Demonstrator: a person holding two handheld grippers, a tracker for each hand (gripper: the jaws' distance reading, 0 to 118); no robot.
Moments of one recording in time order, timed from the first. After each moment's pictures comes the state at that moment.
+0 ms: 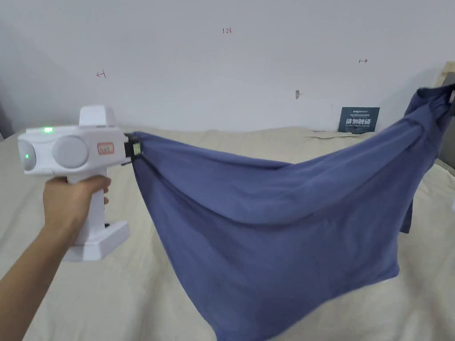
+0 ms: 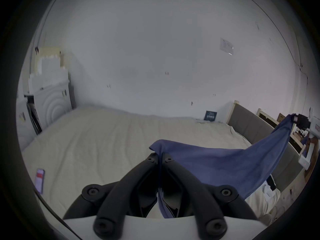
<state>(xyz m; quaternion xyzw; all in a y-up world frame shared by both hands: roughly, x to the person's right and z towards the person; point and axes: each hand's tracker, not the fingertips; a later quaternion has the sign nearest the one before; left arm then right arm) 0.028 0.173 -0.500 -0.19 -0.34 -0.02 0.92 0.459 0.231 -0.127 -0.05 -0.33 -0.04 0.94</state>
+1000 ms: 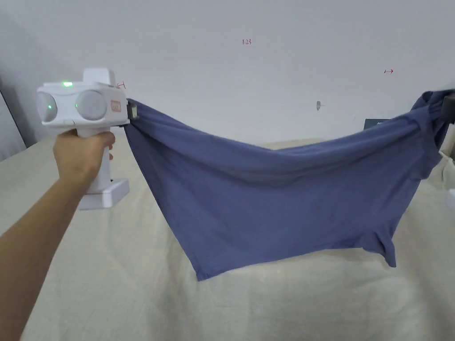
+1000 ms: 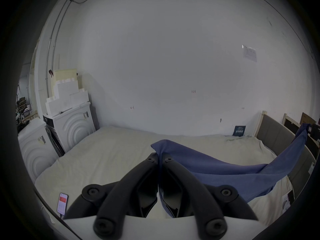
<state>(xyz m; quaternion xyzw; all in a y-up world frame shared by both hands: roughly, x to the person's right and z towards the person) 0.055 0.193 -0.596 -0.17 -0.24 -0.05 0.95 0.500 0.197 -0.170 -0.08 -0.35 -0.02 0.93</state>
